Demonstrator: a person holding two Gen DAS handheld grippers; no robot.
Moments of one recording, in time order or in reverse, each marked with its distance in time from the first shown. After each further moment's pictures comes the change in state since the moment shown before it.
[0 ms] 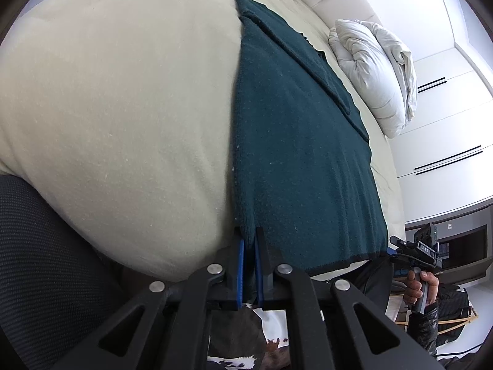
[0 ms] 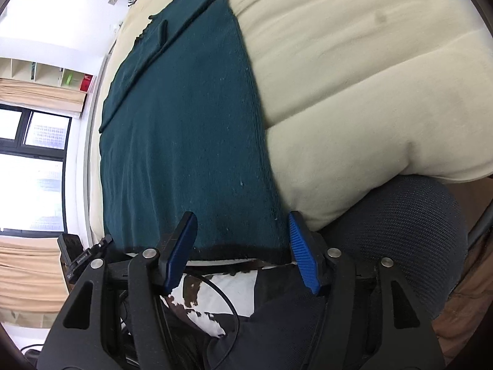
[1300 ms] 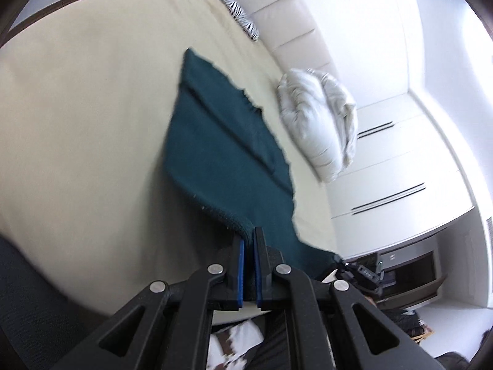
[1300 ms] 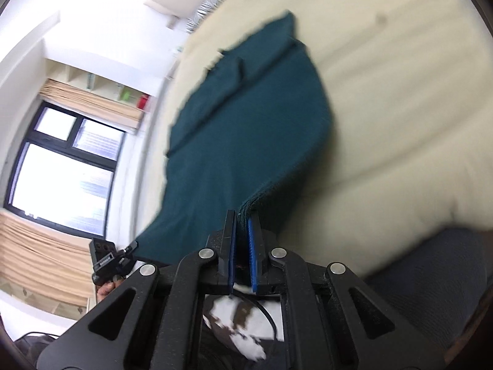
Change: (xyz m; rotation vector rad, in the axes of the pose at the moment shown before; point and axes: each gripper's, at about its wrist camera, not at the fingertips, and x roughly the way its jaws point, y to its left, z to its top) left arm -0.062 -0.031 0.051 -0.044 -0.210 -0.345; right arm -0.036 0.052 0.019 -0.119 -0.204 0.282
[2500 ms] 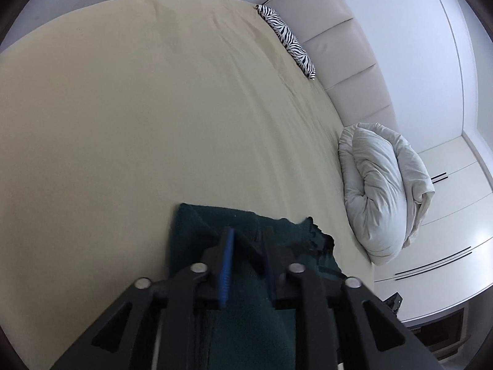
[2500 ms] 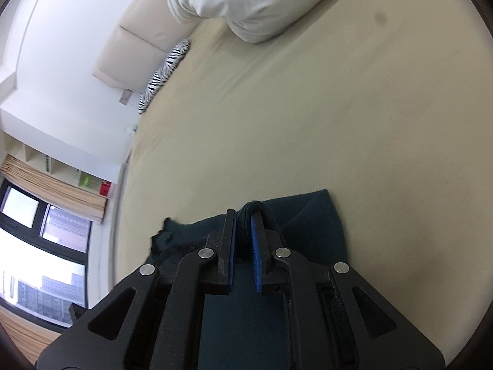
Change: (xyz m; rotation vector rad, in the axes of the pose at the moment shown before) left arm 0.225 0.068 0.281 -0.128 -0.134 0.247; right arm 0.213 -0.052 0.331 0.166 -0.242 -0.234
